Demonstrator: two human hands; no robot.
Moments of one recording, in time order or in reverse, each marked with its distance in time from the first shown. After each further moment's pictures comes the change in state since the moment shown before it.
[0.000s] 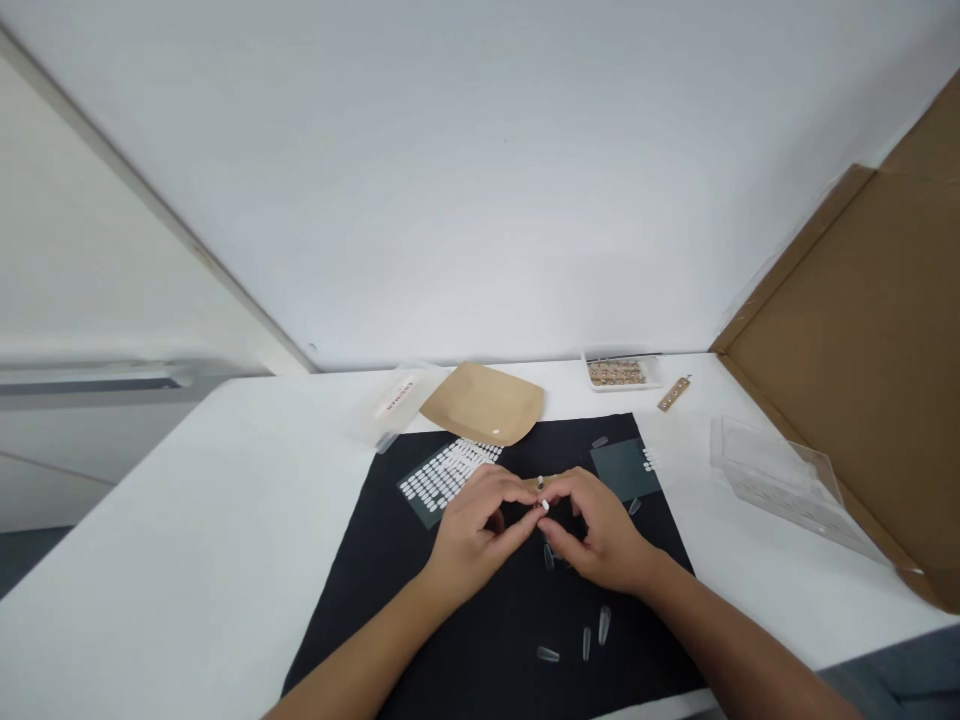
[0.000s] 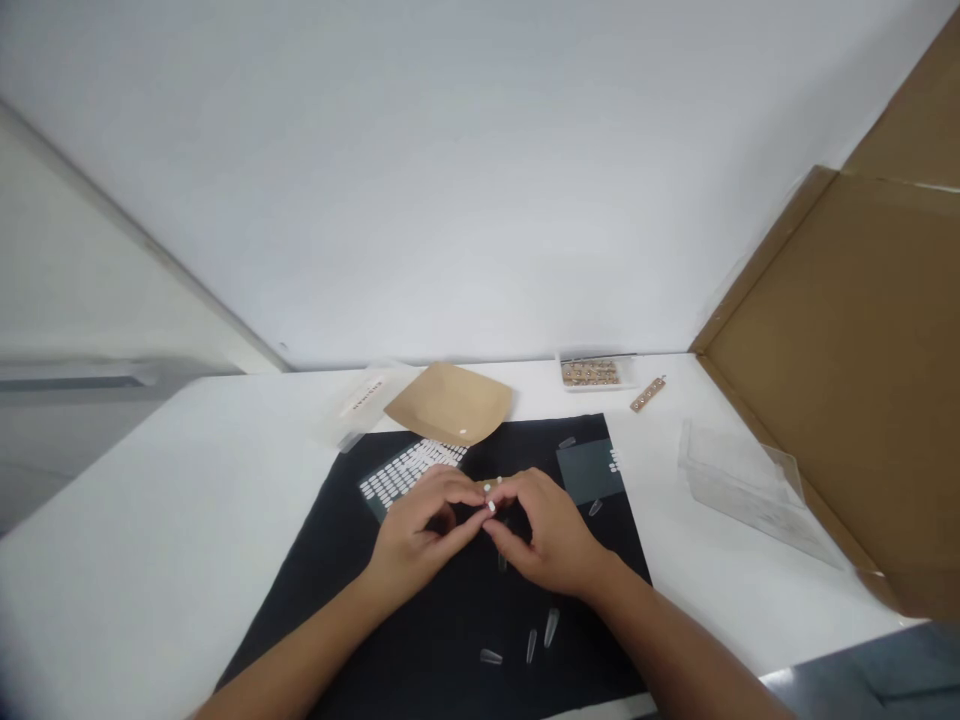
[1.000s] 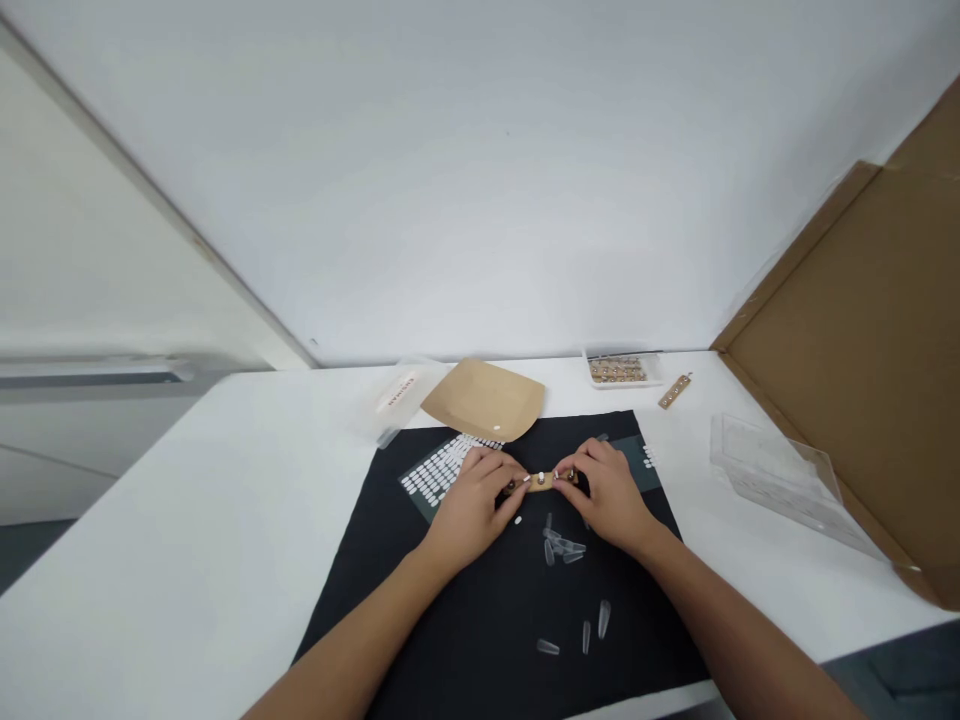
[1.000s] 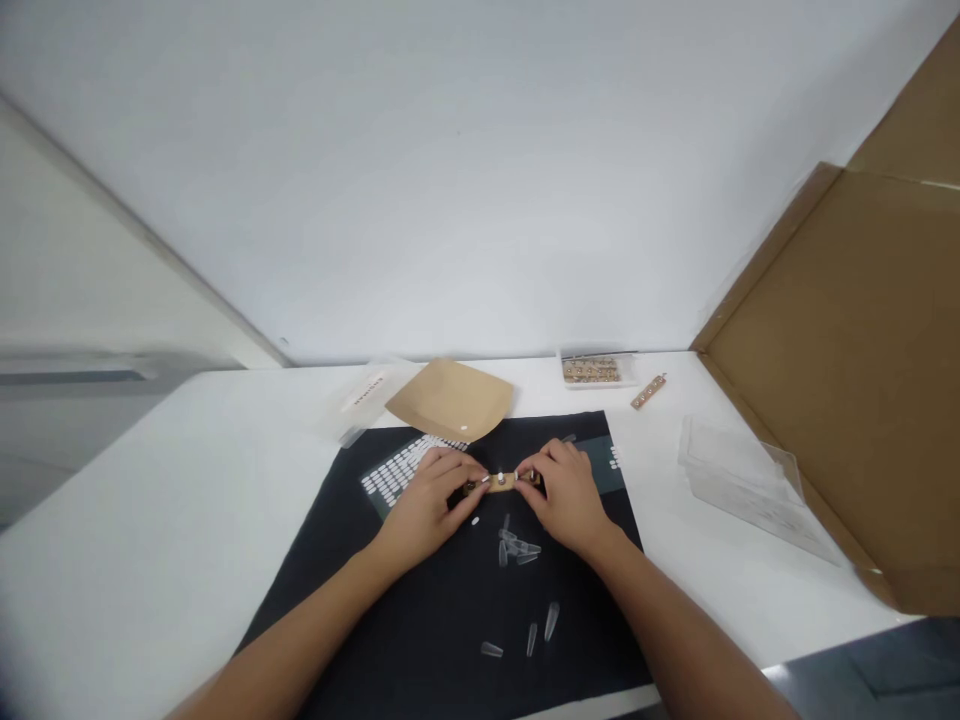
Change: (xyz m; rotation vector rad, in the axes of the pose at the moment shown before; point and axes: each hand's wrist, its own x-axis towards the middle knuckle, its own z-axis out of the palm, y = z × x) left_hand -0.002 -0.037 -0.002 0.296 -0.247 -0.058; right_hand 0.009 0.034 -0.009 -0.436 -0.043 0.280
